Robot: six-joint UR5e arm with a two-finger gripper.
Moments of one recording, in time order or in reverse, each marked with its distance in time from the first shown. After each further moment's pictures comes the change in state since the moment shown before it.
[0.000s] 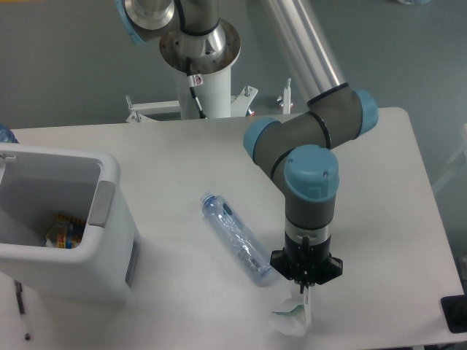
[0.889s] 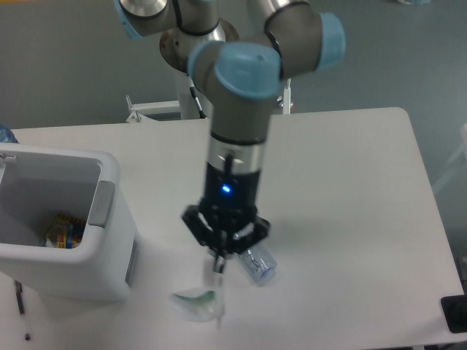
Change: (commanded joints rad) arm -0.155 0.293 -0.029 -0.020 -0.271 -0.176
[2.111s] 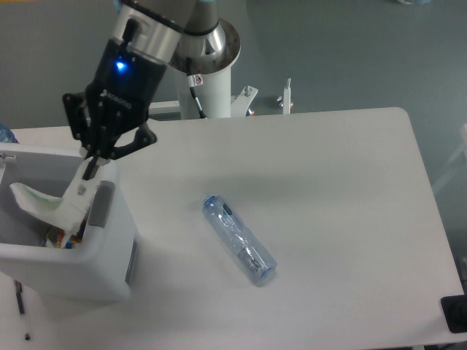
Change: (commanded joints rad) arm -0.103 0.175 -0.170 0.000 -0.231 -0.115
